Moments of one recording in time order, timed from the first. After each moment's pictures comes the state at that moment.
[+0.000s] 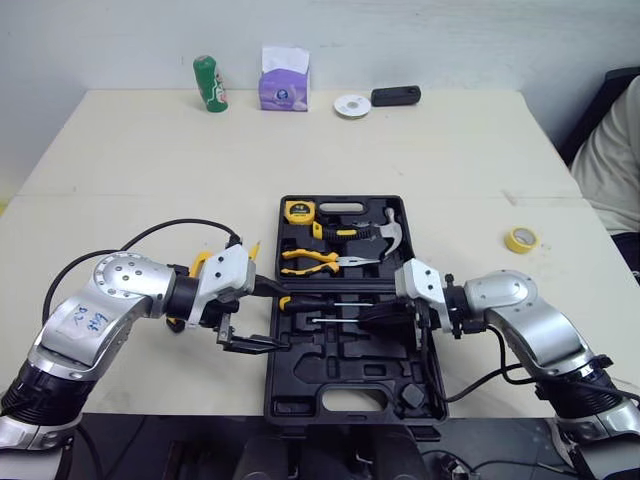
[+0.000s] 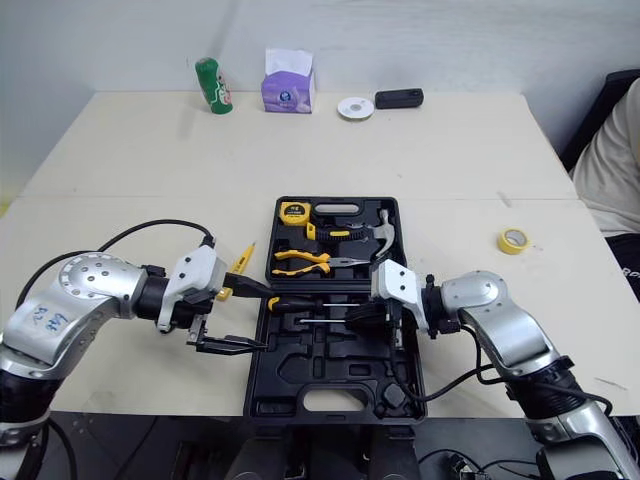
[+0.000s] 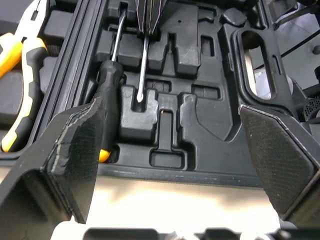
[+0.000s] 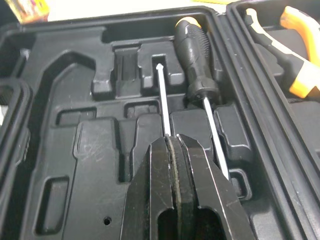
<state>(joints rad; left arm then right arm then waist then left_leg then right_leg) -0.40 0.88 -0.10 -0.38 -0.48 0.62 -1.15 -0.42 -0.71 0.29 -0.15 0.27 0.34 1.20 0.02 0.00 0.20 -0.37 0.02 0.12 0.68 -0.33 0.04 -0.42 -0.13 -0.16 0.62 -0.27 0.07</state>
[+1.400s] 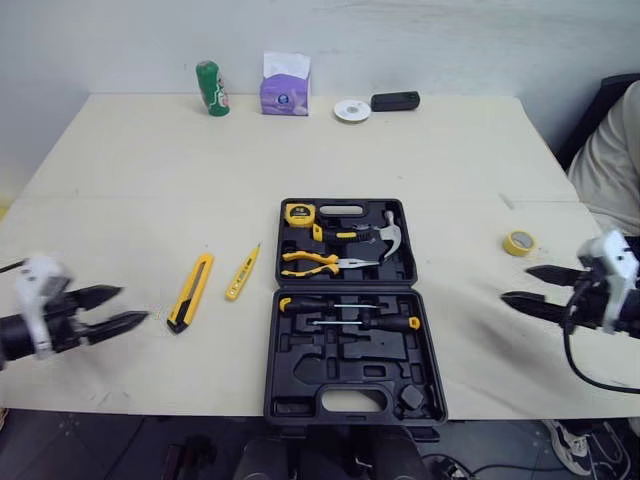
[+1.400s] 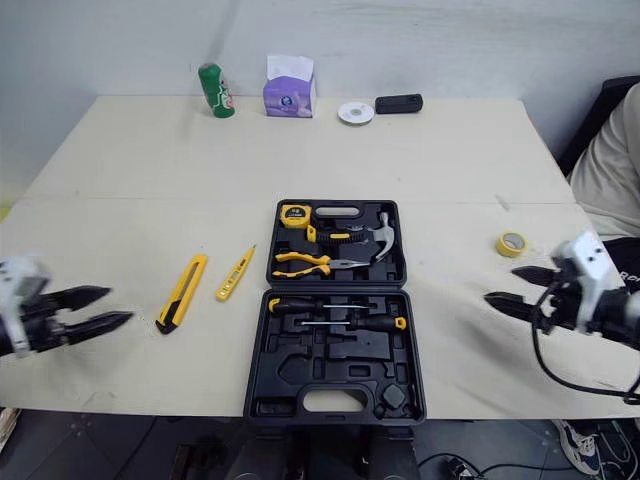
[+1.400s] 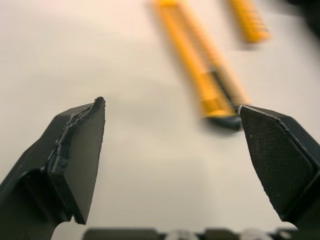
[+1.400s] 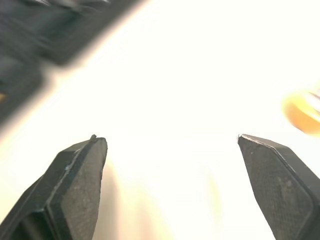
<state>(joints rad) 0.05 1.04 0.61 0.22 -0.46 0.52 -1.03 -0.09 -1.03 -0.43 0.19 0.43 0.50 1.09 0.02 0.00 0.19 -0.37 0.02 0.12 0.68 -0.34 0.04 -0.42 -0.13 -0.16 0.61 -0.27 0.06</state>
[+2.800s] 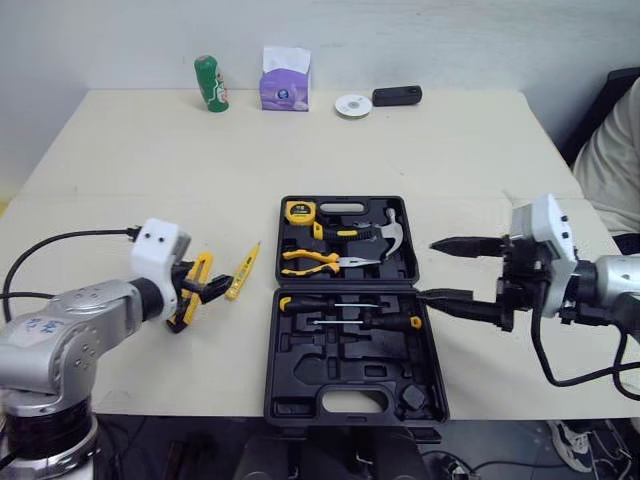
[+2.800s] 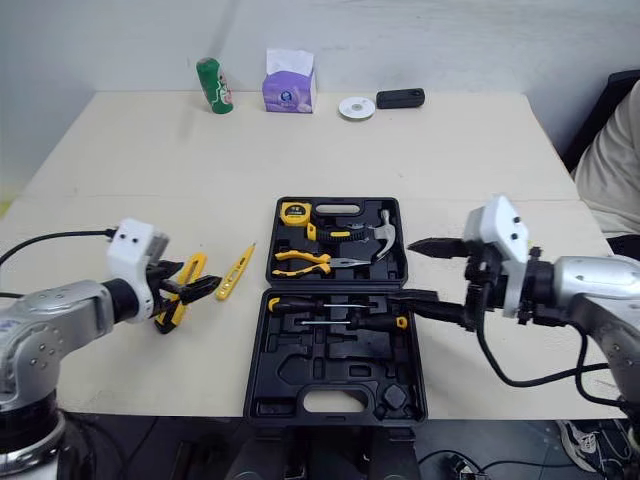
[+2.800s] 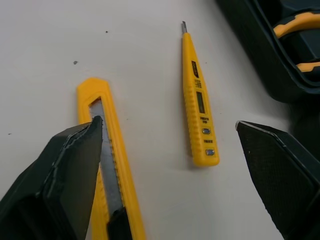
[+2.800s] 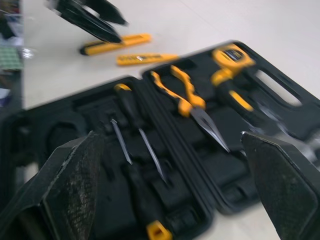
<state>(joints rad) -0.39 0.56 0.28 -0.59 -0.52 1.52 -0.18 -0.31 -0.95 -0.21 -0.56 0.84 0.81 0.95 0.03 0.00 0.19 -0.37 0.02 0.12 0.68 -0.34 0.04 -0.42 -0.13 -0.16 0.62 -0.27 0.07</state>
